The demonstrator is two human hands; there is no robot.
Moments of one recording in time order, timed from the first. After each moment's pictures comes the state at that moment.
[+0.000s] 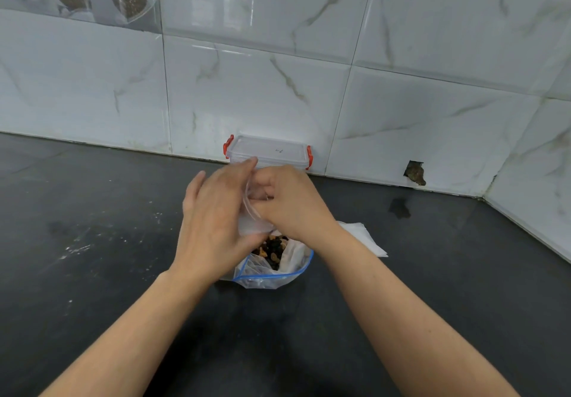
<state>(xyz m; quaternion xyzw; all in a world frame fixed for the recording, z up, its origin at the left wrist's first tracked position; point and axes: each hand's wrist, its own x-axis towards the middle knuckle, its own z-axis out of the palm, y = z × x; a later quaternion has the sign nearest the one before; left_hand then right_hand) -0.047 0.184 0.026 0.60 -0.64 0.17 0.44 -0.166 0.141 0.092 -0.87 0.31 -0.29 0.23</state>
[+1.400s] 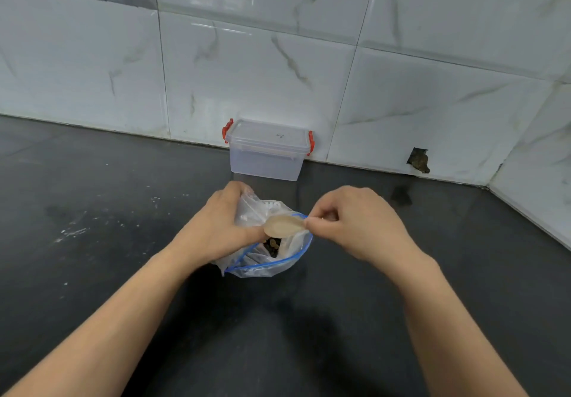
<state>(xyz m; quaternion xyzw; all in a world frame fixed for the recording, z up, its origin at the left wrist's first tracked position) -0.038 0.173 0.012 0.68 -0.61 -0.17 0.37 -0.239 0.140 0.080 -0.87 0.47 -0.14 0.07</state>
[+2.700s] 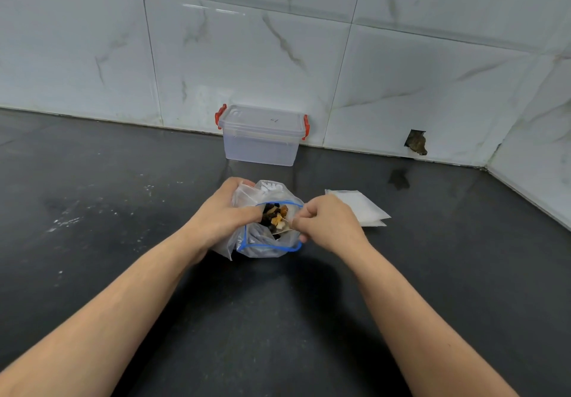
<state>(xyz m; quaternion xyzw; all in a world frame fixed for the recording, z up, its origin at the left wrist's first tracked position) -0.049 0.168 0.002 0.63 -0.52 -0.36 0.46 -0.223 0.119 0.023 -0.77 0.54 -0.18 0.27</state>
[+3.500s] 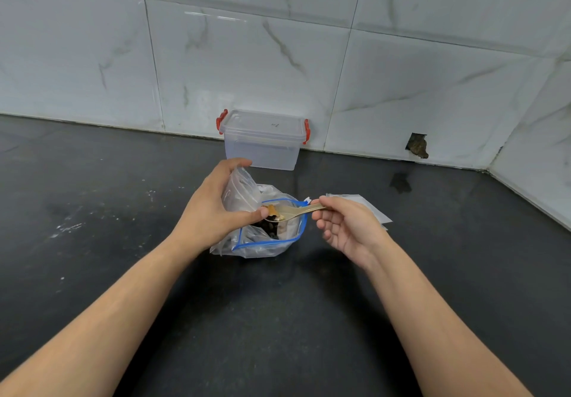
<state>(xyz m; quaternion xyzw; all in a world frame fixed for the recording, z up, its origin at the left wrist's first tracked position) -0.041 0.171 0.008 0.60 -0.62 -0.14 0.49 -0.246 0.097 0.016 -0.45 0.45 -0.36 0.68</state>
